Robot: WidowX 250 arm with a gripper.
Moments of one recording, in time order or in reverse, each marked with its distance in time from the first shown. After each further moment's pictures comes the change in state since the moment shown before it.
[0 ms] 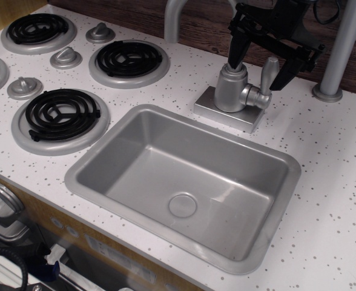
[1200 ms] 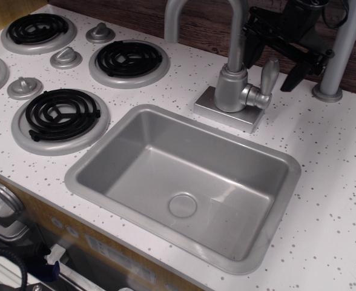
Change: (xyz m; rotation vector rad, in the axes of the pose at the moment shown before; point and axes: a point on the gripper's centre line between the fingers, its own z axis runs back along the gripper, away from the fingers) arm 0.025 -0.016 -0.011 -0.055 -0.074 -0.152
